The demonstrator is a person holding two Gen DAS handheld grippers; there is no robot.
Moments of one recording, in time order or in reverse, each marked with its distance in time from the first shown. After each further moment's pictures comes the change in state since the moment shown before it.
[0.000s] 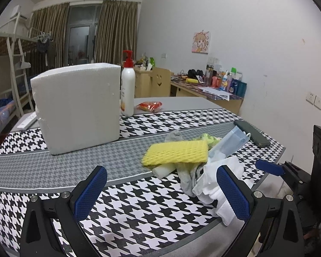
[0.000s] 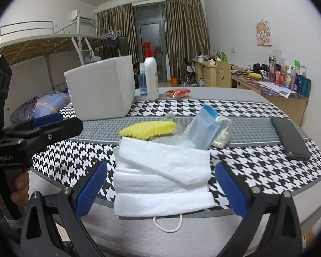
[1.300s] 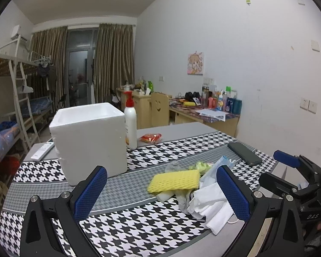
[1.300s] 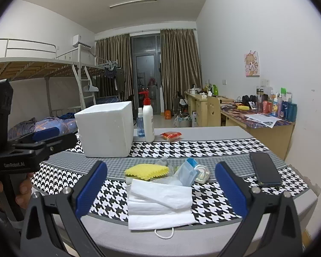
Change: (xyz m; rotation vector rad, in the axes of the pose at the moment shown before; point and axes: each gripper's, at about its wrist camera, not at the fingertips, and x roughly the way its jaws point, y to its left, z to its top) left arm -0.055 -0.008 0.034 0.065 -0.153 0.010; right arm -0.072 0.006 0.030 -0.003 -0.233 -0.052
